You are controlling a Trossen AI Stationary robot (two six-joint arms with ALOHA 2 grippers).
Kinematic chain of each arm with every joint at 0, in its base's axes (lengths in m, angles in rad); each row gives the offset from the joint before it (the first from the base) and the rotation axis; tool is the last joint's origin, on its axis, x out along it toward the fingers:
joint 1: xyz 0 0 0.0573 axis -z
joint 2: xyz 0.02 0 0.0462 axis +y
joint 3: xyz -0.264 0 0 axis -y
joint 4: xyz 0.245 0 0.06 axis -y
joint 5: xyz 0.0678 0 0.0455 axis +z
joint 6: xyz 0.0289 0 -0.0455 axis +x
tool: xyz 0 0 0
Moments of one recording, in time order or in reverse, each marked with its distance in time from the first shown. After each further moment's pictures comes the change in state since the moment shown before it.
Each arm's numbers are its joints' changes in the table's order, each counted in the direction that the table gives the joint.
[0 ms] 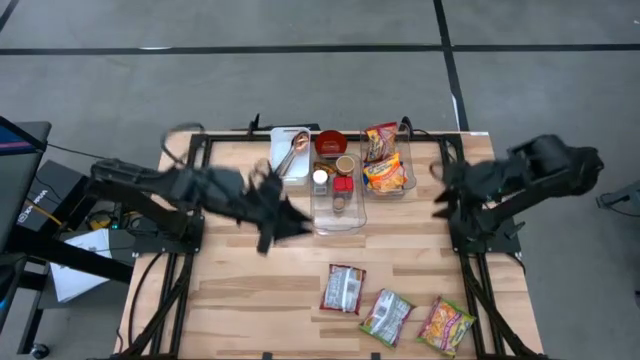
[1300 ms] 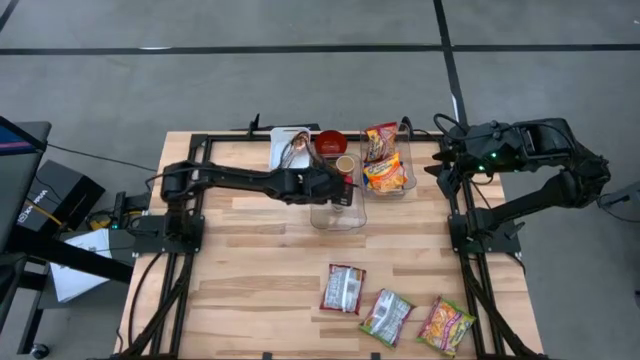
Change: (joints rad) left arm -0.332 0.616 0.006 -0.115 0.304 -0.482; right arm 0.277 0.015 0.068 0.039 -0.184 -0.137
